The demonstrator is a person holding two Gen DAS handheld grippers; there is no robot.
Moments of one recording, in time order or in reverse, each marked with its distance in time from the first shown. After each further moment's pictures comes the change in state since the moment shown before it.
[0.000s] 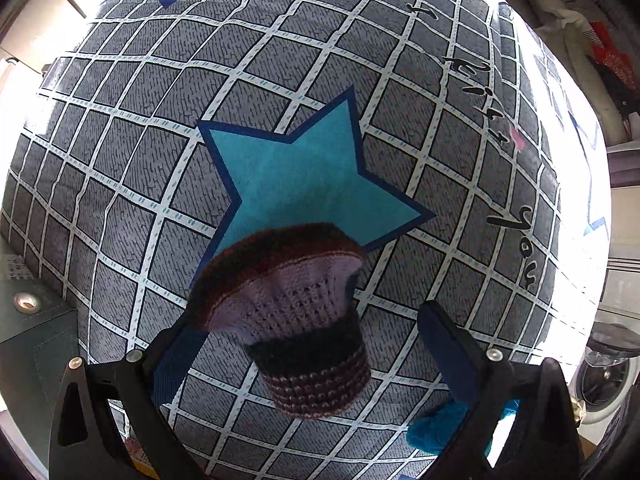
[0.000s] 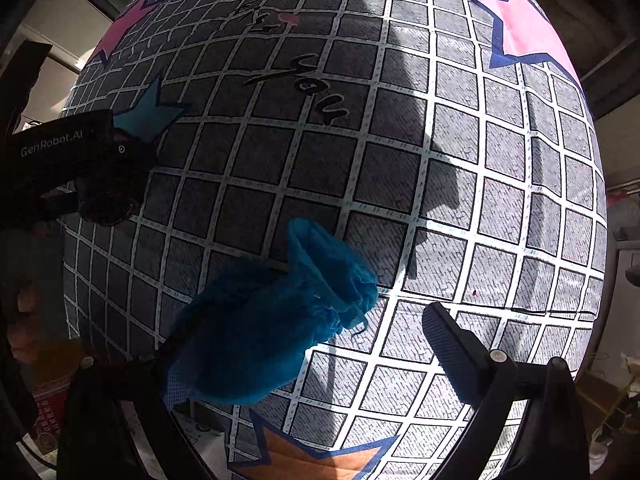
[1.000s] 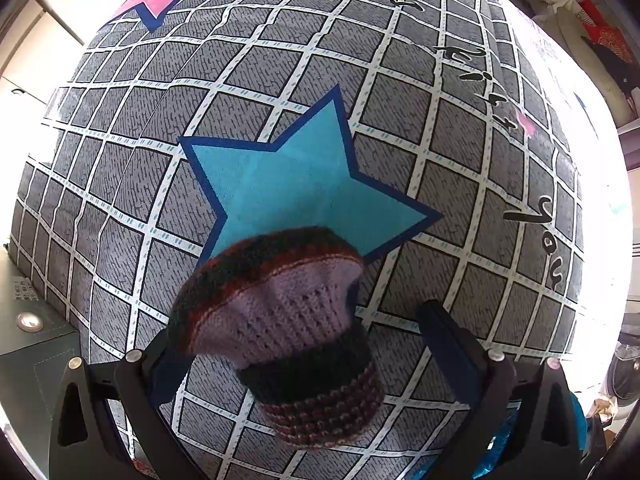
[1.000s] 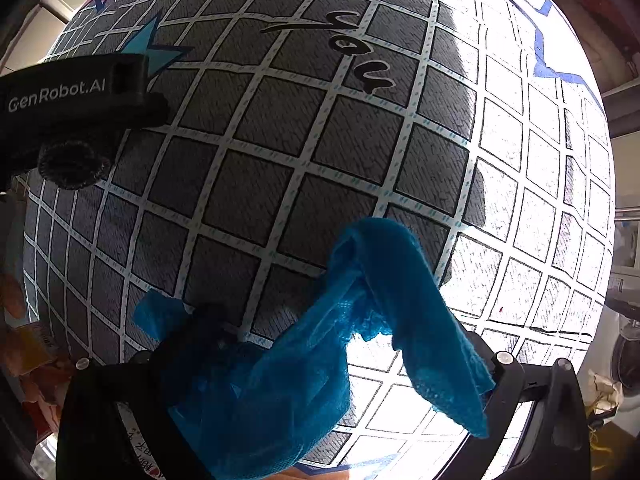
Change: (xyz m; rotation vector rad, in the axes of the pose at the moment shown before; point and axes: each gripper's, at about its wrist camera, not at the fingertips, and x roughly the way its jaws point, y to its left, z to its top) left arm 0.017 -0.012 -0.021 0.065 -0.067 0.085; right arm 0.039 0.032 0.028 -0.094 0.069 -0.117
